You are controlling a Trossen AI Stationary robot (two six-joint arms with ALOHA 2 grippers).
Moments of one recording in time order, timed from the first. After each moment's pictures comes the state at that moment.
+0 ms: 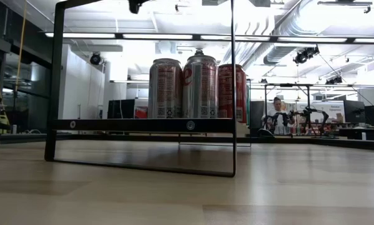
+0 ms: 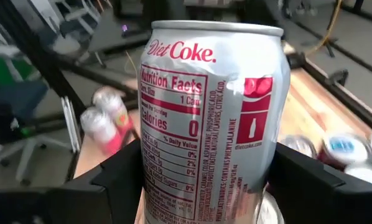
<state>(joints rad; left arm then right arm) 0.00 1.14 0.96 0.11 -0.08 -0.31 0.20 1.34 1.30 -0.32 0.25 0.29</state>
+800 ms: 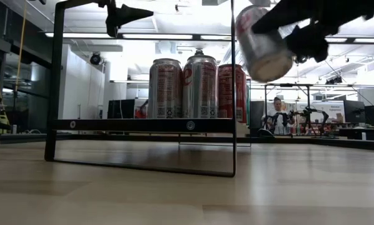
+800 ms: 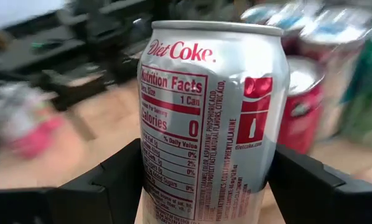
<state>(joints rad) -0.04 0.97 0.65 0.29 -0.23 -0.54 0.57 1.27 0.63 0.14 0.91 0.72</state>
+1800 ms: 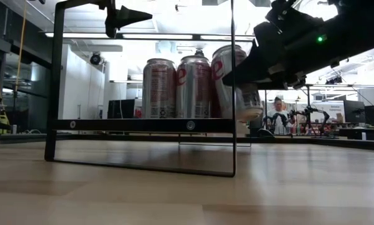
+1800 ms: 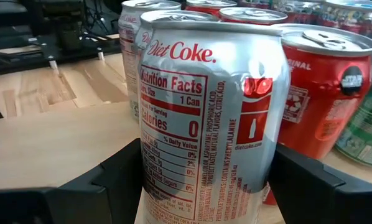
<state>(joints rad) -0.04 0.97 0.65 0.29 -0.30 -0.50 0.47 1.68 0.63 0.56 1.04 0.44</state>
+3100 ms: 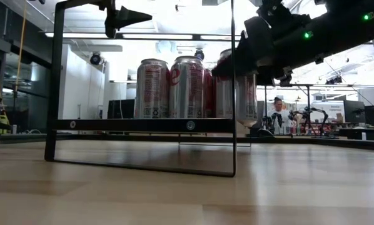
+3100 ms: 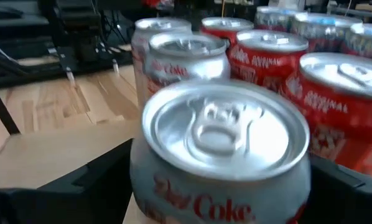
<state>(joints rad) -0.04 0.97 0.65 0.28 -0.31 -0.49 0.42 1.68 0.63 0.67 0.94 0.32</state>
